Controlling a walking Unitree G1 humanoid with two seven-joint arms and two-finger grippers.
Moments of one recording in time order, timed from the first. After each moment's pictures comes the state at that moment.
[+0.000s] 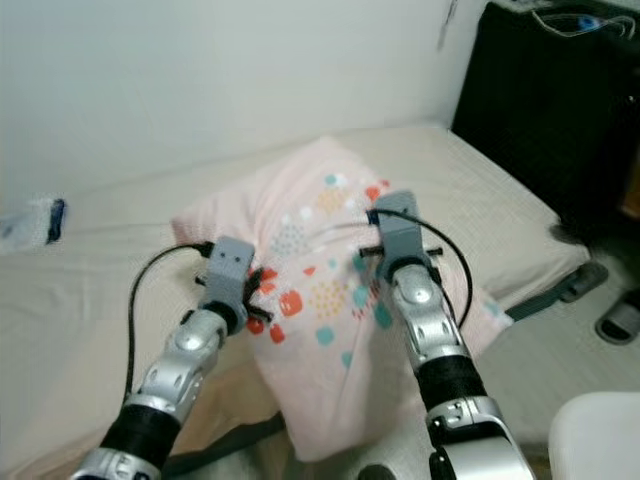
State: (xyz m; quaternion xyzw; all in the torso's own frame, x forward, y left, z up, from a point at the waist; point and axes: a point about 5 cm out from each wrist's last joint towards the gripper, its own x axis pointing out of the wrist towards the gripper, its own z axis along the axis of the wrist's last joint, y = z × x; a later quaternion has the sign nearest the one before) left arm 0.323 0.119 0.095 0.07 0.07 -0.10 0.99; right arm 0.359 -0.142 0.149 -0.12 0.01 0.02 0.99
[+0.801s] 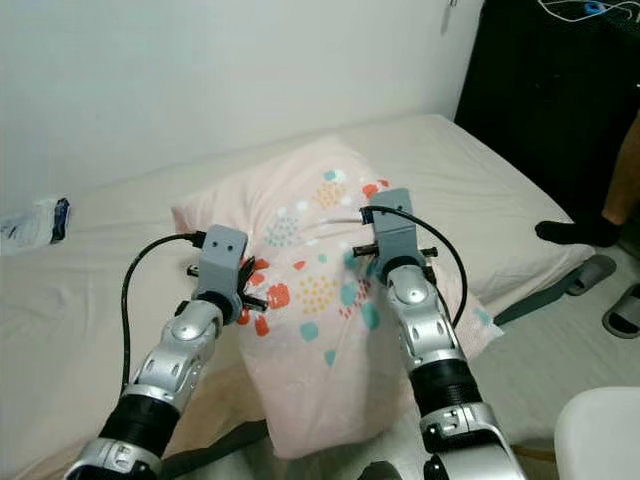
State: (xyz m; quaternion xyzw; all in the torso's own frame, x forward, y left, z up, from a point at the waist) left arm 0.330 0.127 0.100 0.07 0.08 -0.07 0.99; right arm 0.354 -0.132 0.141 -0.11 0.04 0.02 0.99
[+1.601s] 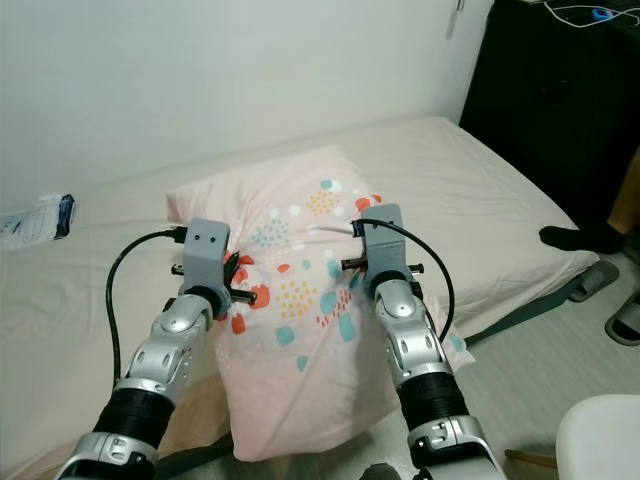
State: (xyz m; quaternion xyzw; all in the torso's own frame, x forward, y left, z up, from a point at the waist) left arm 0.333 0.141 0.102 0.04 0.09 -0.03 0.99; right arm 0.343 -0.118 0.117 -0.06 0.07 0.05 0.99
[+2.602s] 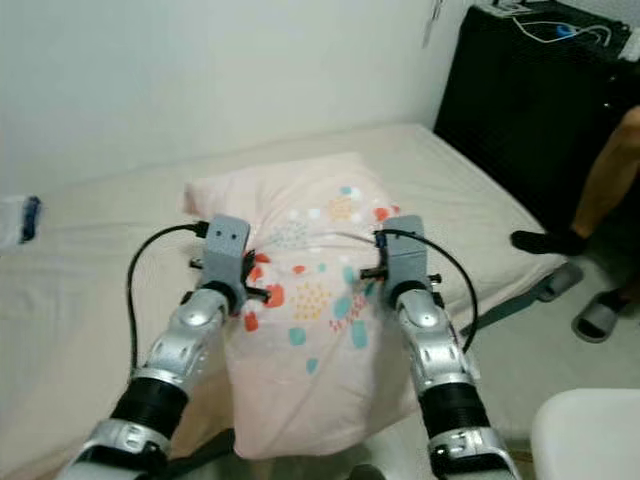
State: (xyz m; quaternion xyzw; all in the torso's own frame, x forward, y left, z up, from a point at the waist) left arm 0.340 0.128 0.106 0.06 0.08 -0.04 0.99; right arm 0.343 -0.141 0.111 -0.05 0.08 0.04 0.99
